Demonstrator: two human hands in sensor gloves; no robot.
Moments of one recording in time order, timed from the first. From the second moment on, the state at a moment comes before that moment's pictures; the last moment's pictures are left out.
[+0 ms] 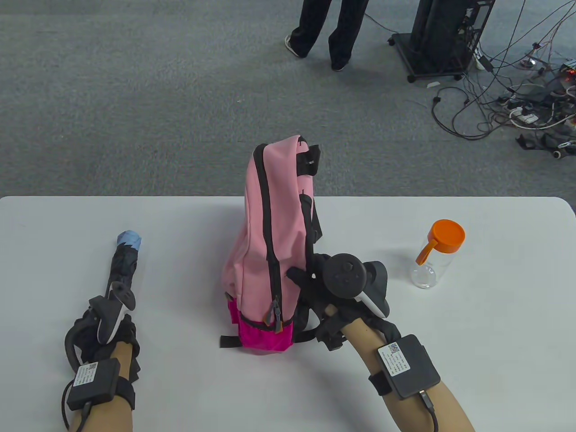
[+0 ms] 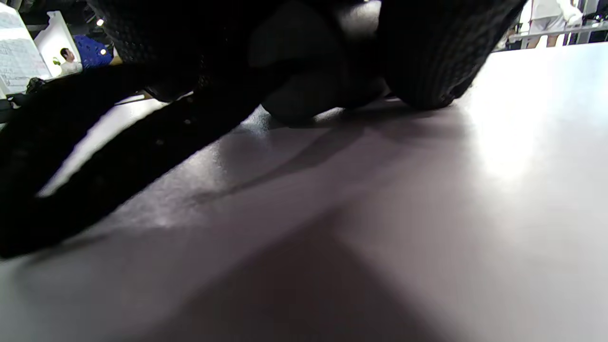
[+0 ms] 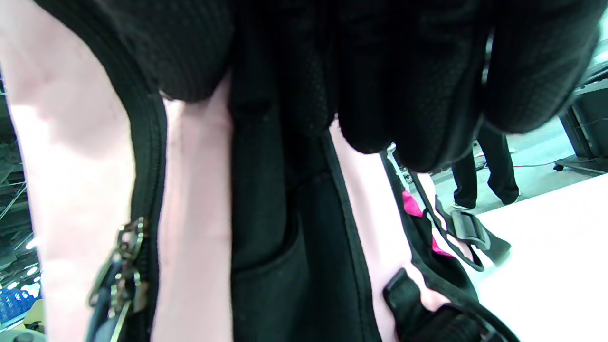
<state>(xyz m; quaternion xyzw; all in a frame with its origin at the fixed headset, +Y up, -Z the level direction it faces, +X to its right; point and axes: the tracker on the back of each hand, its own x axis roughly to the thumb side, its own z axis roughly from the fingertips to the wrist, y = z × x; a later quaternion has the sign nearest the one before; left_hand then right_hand) -0.381 -0.777 -0.340 -0.10 0.34 -0.04 0.93 0.079 -0.627 -0.343 0.14 -0.09 0.95 0.28</state>
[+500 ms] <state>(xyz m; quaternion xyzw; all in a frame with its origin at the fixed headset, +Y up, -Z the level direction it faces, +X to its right) -0.378 -0.637 -0.298 0.07 0.30 0.08 0.95 0.080 -0.628 -0.345 0.14 -0.06 0.94 0.29</state>
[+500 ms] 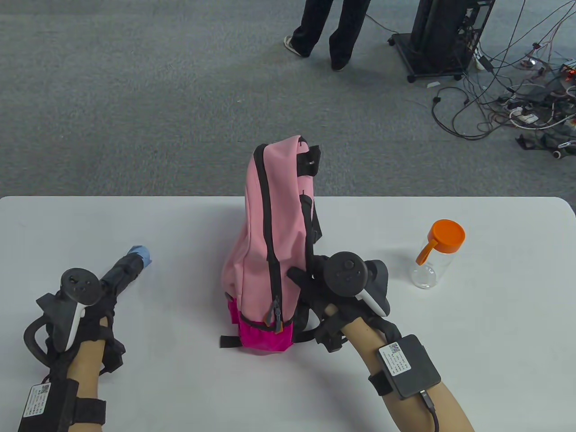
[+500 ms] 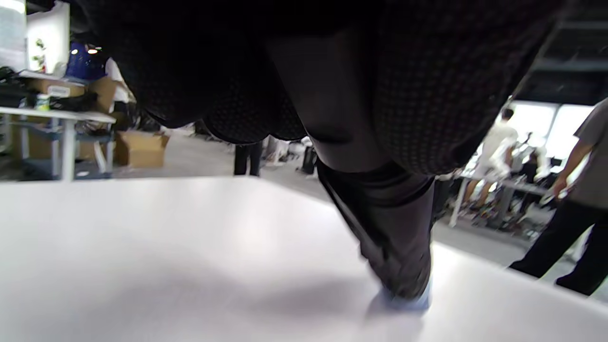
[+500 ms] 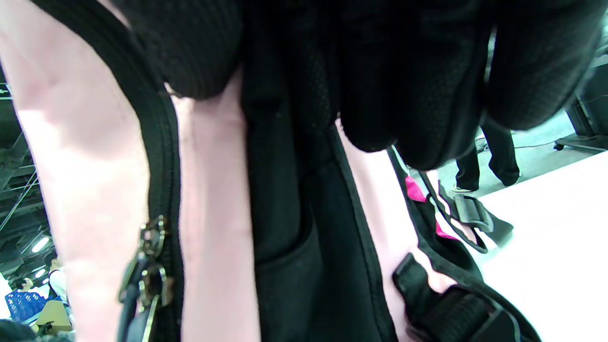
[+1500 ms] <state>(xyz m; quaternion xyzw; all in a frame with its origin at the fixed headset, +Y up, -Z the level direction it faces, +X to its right) -0.218 -0.448 -0.207 0.20 -0.11 0.24 0.94 0.082 -0.629 -0.341 0.13 -0.06 0.95 0.29</state>
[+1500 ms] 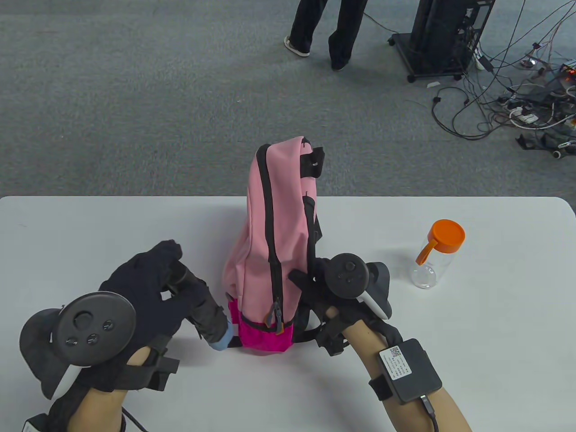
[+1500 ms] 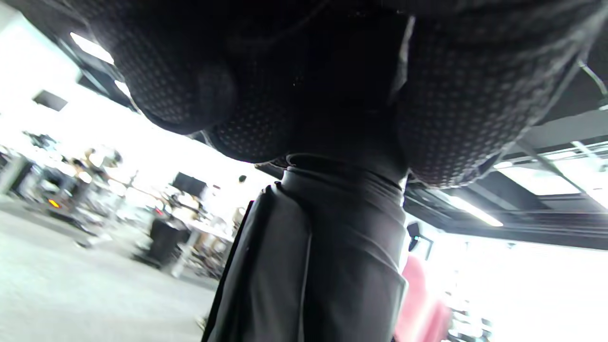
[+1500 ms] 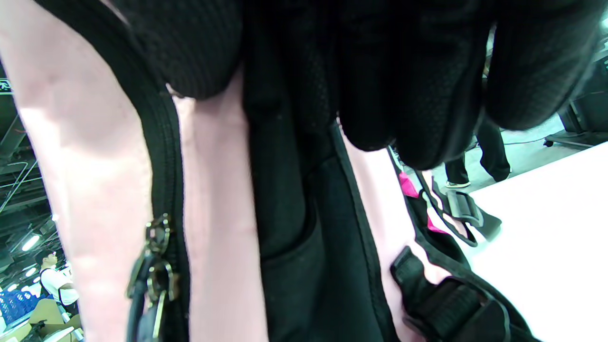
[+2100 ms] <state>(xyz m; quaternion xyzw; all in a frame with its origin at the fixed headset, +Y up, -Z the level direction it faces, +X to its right) -0.127 -0.467 -0.248 0.24 -0.15 0.14 0.95 0.082 -0.623 -0.335 0.14 -0.05 0.96 0.25</state>
